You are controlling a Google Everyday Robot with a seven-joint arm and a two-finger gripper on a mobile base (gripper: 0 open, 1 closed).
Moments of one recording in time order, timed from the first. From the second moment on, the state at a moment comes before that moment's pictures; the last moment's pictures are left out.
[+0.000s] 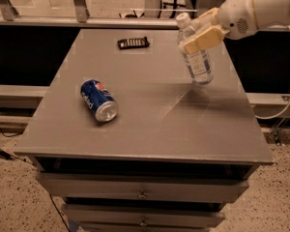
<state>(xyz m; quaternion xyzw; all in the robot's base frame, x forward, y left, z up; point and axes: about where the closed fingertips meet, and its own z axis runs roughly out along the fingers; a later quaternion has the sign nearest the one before) 0.634 -0.137 0.979 -0.53 0.69 0.22 0.45</state>
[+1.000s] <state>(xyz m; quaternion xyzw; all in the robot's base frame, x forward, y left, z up) 0.605 -0.136 1.012 -0.43 0.59 0.41 0.55</state>
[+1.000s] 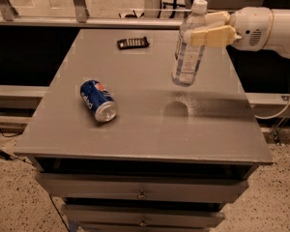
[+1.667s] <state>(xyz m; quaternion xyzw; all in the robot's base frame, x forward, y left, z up) 0.596 -0.136 0.989 -0.40 0.59 0.44 0.55</state>
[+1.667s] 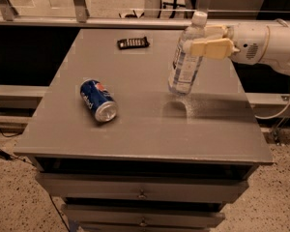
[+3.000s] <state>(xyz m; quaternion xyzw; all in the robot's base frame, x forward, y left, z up) 0.578 -0.119 0.979 -0.47 0.54 0.40 0.56</state>
